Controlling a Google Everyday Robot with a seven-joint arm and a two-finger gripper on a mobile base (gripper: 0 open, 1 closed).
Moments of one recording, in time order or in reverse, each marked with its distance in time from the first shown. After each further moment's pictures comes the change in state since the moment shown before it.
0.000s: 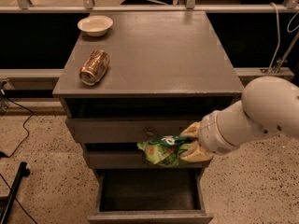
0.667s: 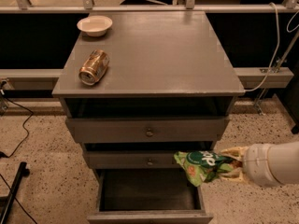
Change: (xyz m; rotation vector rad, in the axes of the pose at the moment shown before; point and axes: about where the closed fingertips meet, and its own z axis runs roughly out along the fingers) arm 0.119 0.030 -0.025 0.176 0.032 -0.023
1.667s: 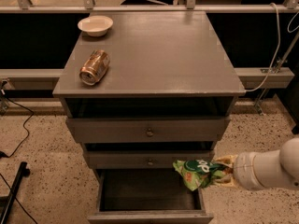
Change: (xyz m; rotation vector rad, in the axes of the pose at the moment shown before) arm 0.037 0.010 0.052 -0.036 0.015 0.024
